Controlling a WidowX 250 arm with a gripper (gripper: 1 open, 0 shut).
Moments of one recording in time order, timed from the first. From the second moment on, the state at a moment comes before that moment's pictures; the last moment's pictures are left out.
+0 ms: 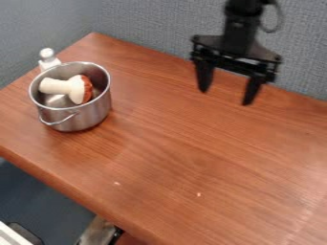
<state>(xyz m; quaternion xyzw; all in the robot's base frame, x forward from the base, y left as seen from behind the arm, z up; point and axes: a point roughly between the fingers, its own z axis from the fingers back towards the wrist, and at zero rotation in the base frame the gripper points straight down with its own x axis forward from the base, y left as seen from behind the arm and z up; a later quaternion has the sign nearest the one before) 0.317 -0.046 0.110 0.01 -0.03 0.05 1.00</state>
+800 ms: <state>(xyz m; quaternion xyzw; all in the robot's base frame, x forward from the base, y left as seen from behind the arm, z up) 0.308 -0.035 0.121 0.00 -0.03 0.09 1.00</state>
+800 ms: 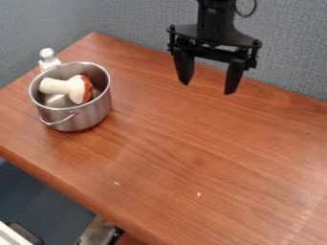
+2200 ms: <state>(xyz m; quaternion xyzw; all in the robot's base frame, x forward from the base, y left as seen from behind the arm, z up) 0.307 -0.047 0.131 0.03 -0.06 0.02 1.00</state>
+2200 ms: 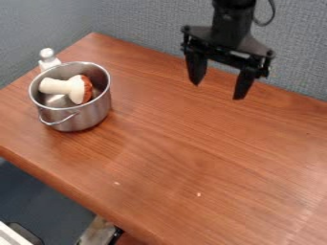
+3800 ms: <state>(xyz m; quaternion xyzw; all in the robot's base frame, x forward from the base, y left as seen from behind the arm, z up) 0.282 -0.011 0.136 0.02 -0.03 -0.08 1.00</state>
